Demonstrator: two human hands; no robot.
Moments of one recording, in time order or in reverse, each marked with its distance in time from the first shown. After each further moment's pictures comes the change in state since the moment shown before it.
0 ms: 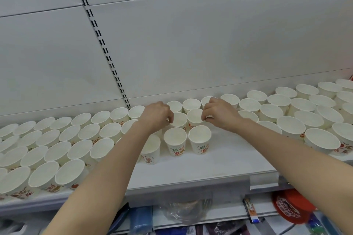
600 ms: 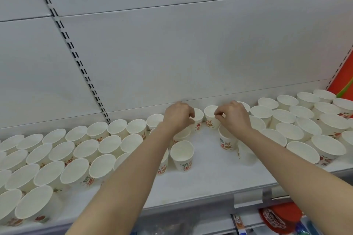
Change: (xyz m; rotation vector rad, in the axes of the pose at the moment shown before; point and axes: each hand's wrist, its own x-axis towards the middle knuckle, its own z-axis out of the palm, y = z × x) left_hand 0.095 0.088 -0.004 -0.223 0.138 0.022; right_hand -0.031 0.066 -0.022 -0.039 0.184 0.526
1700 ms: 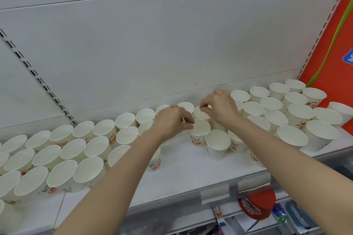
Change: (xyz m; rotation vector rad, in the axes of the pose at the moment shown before) left_hand -0.002 0.072 0.011 -0.232 -0.025 0.117; right_hand -0.002 0.042 -0.045 0.014 -0.079 -0.100
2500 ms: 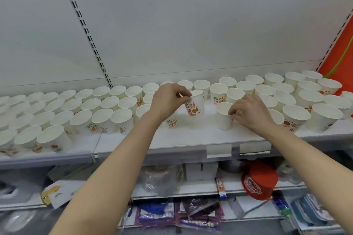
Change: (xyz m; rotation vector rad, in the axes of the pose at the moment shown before) left_hand -0.108 0.033 -0.032 -0.212 0.311 -0.262; right_hand -0.124 -0.001 -0.025 -0.027 -0.027 -0.121
